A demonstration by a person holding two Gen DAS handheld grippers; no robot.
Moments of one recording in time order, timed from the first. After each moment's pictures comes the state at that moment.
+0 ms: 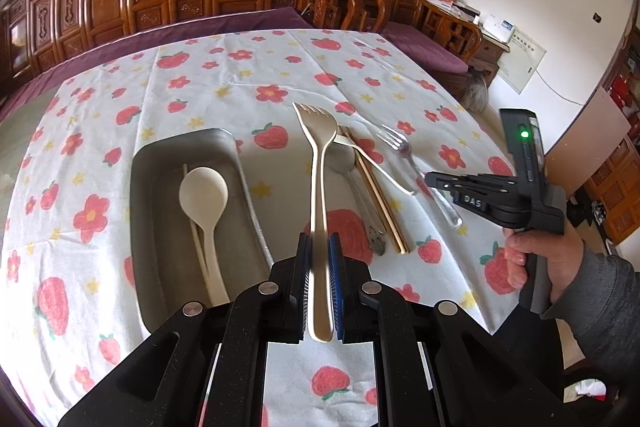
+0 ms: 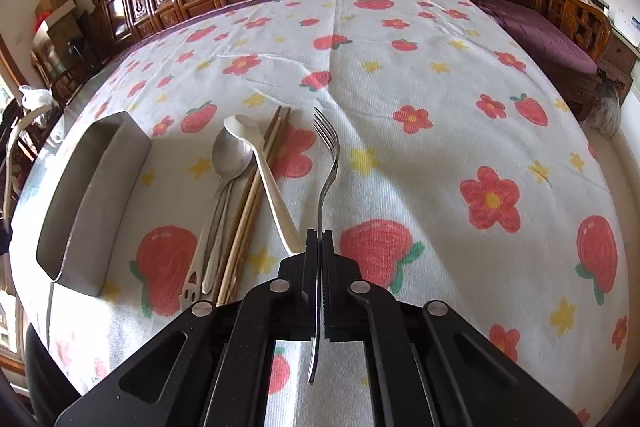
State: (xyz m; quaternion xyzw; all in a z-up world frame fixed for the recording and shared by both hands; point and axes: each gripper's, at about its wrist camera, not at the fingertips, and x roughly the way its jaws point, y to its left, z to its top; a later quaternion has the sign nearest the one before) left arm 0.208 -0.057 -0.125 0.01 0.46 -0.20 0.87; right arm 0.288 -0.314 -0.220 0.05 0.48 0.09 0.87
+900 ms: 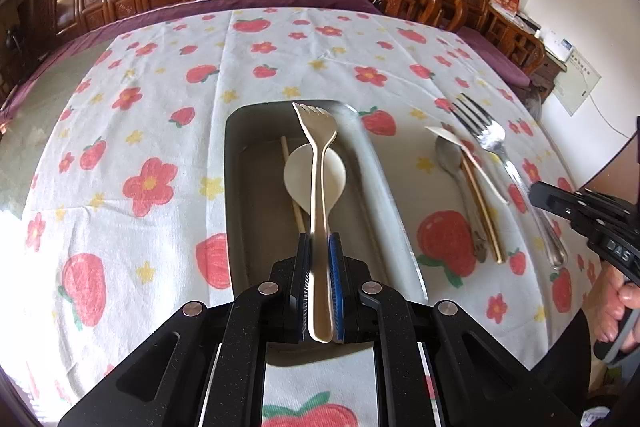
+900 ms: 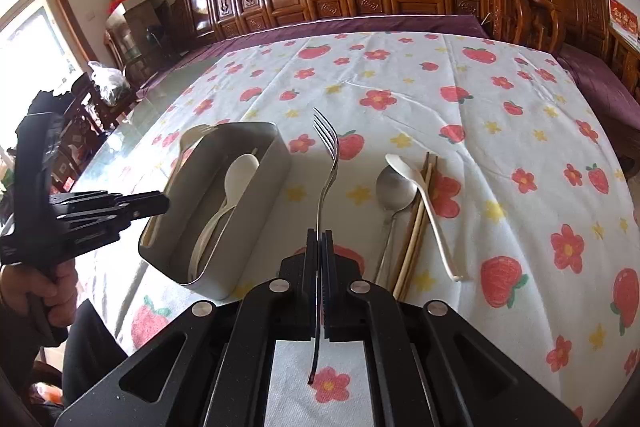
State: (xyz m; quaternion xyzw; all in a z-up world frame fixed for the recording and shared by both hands) left arm 0.247 0.013 -0.166 -0.01 0.49 -0.10 0.87; right arm 0.259 -0.225 -0.157 0.03 0.45 0.22 0.86
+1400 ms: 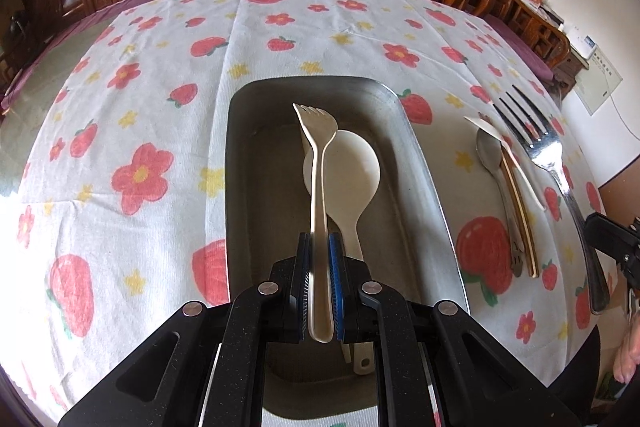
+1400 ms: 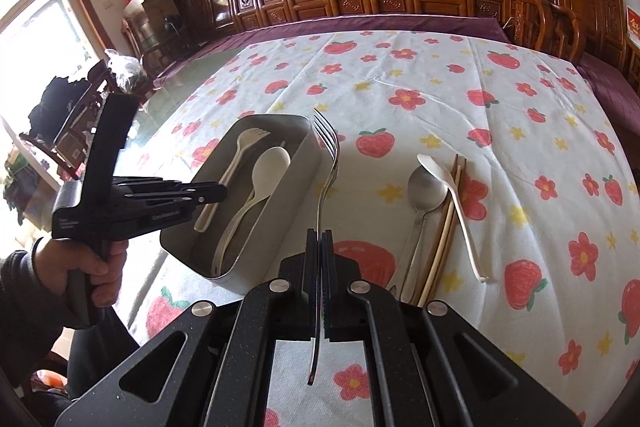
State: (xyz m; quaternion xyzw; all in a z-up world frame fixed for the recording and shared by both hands) left arm 0.277 0.013 -0.197 -0.01 0.52 -0.08 0.85; right arm 0.252 -0.205 -0.152 0.02 0.45 0.25 0.86
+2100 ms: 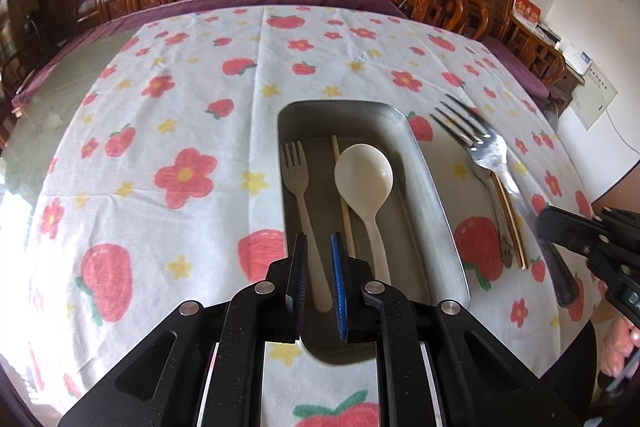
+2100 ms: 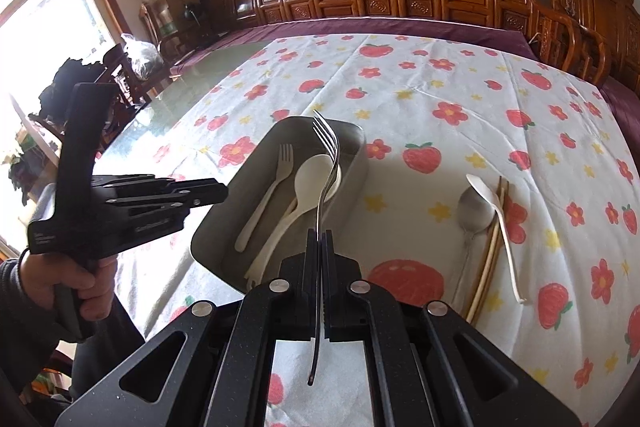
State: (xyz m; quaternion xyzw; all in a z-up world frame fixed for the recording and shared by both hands) left arm 0.242 0.047 -0.161 -0.03 0.48 -0.07 0.87; right arm 0.255 -0.149 -0.144 -0.01 0.45 0.28 0.85
